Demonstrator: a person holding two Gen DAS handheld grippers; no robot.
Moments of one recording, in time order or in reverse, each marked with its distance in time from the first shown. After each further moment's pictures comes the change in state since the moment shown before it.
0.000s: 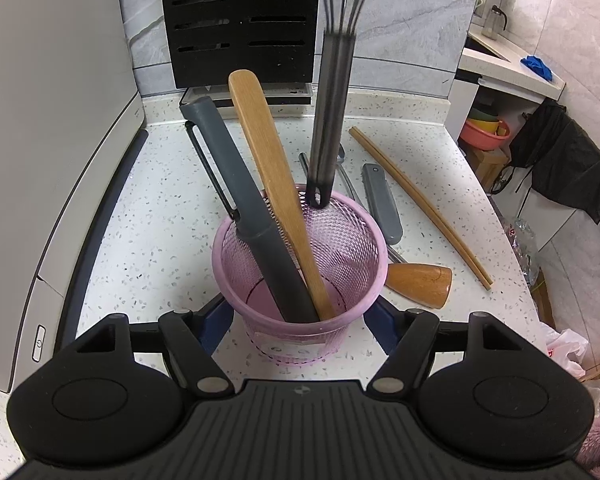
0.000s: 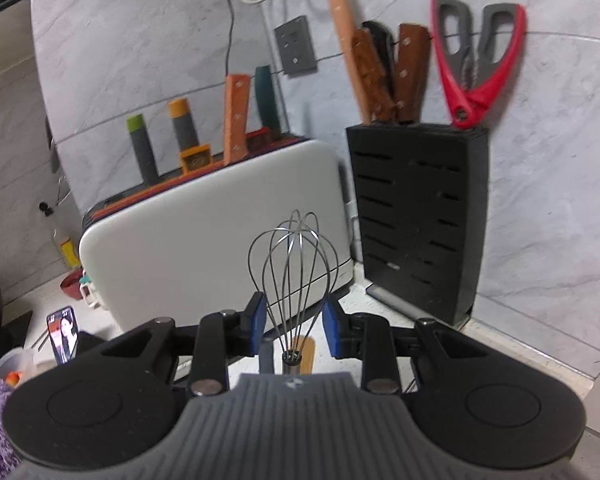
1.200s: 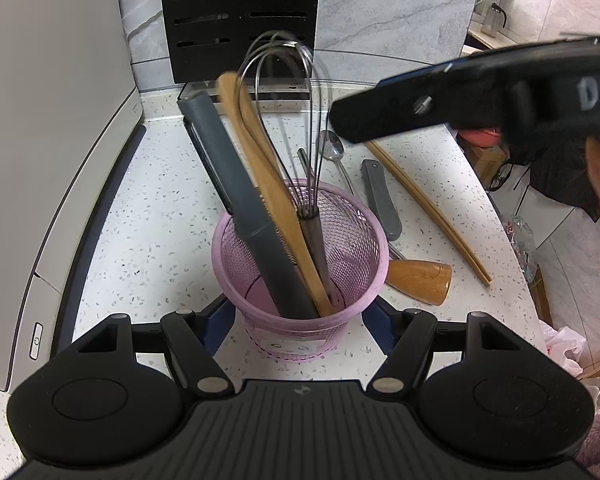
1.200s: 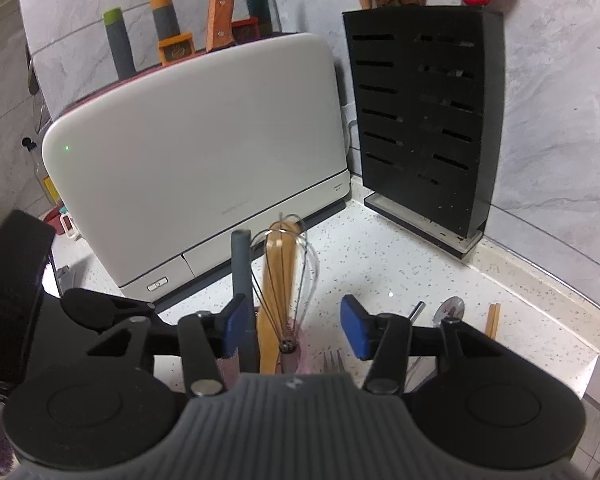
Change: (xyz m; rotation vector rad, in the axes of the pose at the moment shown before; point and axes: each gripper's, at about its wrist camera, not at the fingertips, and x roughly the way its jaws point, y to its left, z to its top) left arm 0.003 0.001 0.000 0.001 0.012 -0.003; right arm 0.037 -0.012 -0.055 0.009 0.155 -0.018
